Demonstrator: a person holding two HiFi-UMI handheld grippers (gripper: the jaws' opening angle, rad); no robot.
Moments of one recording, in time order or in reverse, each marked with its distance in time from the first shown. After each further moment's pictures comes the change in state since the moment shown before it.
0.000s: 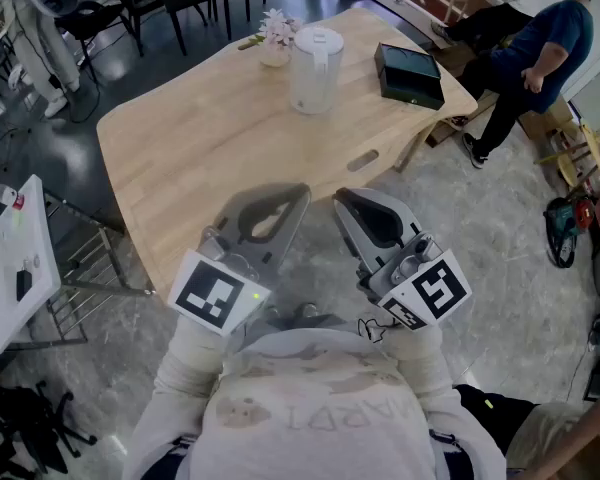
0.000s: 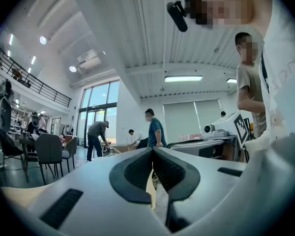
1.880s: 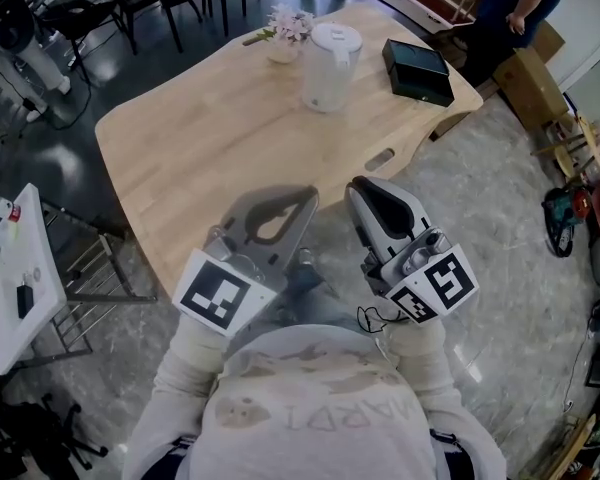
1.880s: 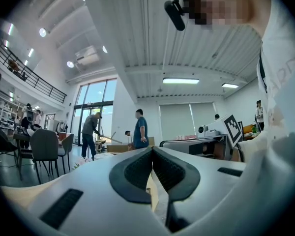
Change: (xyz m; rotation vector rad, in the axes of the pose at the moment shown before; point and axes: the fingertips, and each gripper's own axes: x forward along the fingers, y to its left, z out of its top) left arm -0.033 0.054 -0.024 -0.019 -0.002 -0.074; right arm 0.059 0.003 -0.020 0.059 -0.020 -0.110
